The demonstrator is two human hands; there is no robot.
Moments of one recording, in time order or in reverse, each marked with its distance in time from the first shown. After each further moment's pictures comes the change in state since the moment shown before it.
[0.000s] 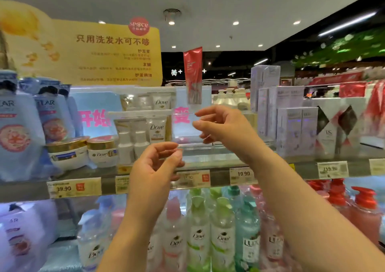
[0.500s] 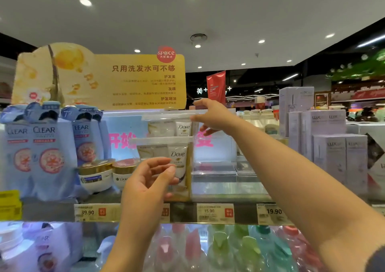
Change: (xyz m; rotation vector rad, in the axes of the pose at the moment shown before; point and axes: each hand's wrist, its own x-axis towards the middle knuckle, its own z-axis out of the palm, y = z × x) left_hand 0.027 0.015 -0.025 0.118 0.163 0.043; right_hand 0.168 0.005 0.022 -0.313 -0.131 -0.002
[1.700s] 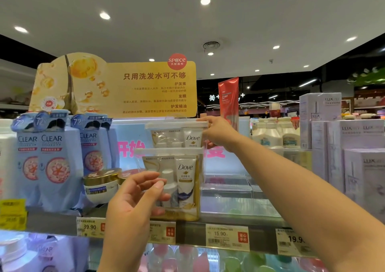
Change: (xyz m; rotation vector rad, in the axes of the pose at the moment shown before) left_hand 0.016 -0.009 -0.018 -0.037 0.097 0.007; right_hand 0.024 0.018 0.025 0.218 -0.073 0.016
